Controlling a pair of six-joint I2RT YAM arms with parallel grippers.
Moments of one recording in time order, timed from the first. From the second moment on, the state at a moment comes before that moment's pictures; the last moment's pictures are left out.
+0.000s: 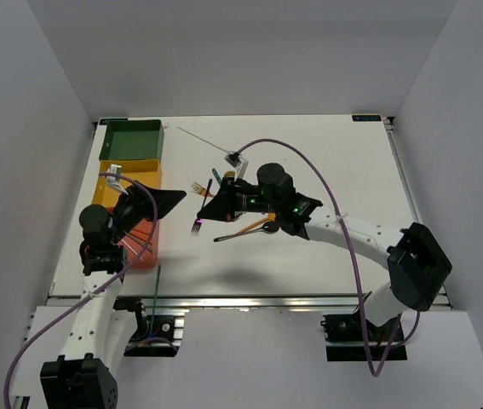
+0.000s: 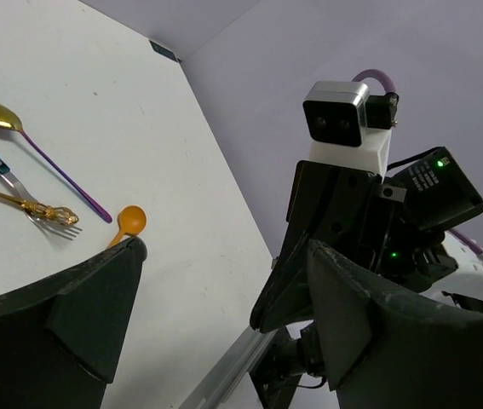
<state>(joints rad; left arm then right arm) 0.06 0.74 0.45 0.42 0.80 -1.01 0.91 1.53 1.08 0.30 -0.53 0.79</state>
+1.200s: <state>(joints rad) 0.06 0.69 0.67 -0.37 0.14 -0.55 1.42 1.84 1.31 -0.32 0.42 1.00</state>
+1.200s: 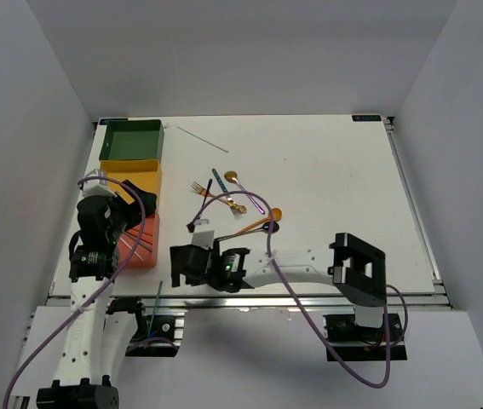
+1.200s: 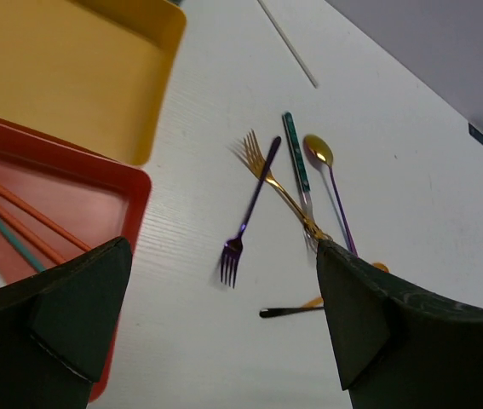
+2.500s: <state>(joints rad) 0.06 0.47 0.70 -0.42 -0.09 -0.55 1.52 2.26 1.74 -0.44 0.26 1.27</state>
